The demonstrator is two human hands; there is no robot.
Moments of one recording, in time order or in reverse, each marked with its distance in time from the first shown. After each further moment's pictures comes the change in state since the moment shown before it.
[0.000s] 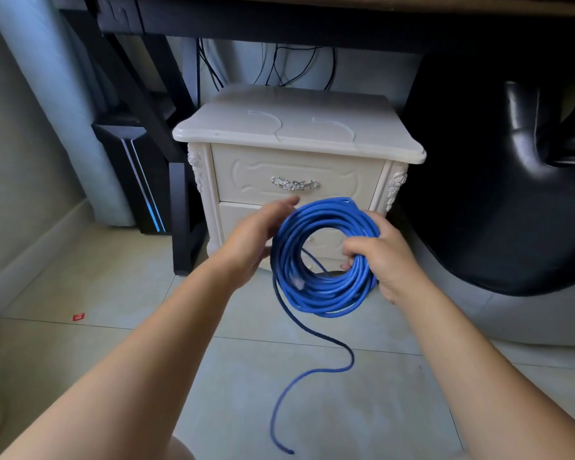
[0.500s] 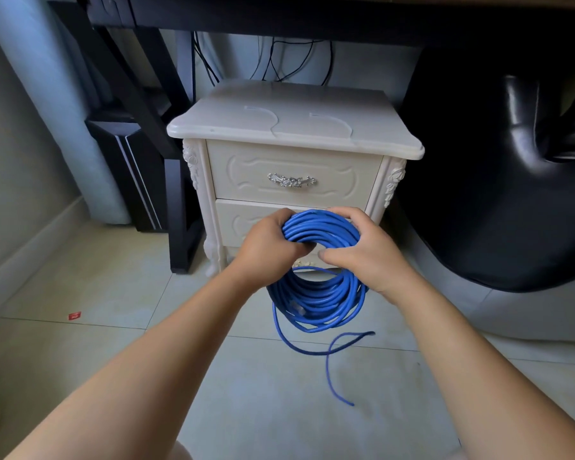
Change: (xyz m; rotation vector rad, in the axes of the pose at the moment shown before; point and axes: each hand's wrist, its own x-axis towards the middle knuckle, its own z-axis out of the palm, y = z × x) left_hand 0.001 -0.013 0.019 0.543 0.137 0.167; right_hand -0.007 -0.003 0.001 -0.373 -0.131 -0.161
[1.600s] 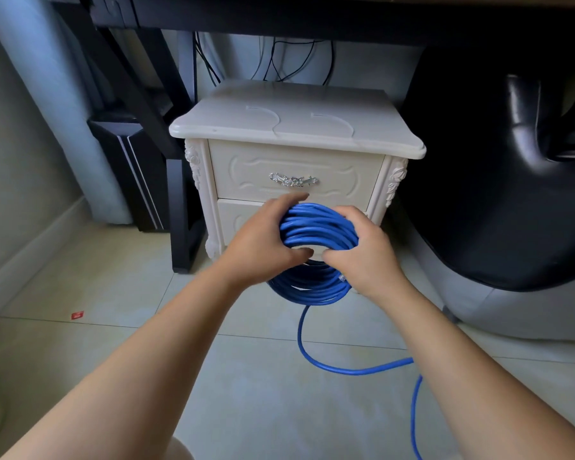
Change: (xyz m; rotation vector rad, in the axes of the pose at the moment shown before) left_hand -0.005 0.002 -0.020 0.217 -0.033 0.204; right_hand -0.005 0.000 0.016 -0.035 0.138 -0.116
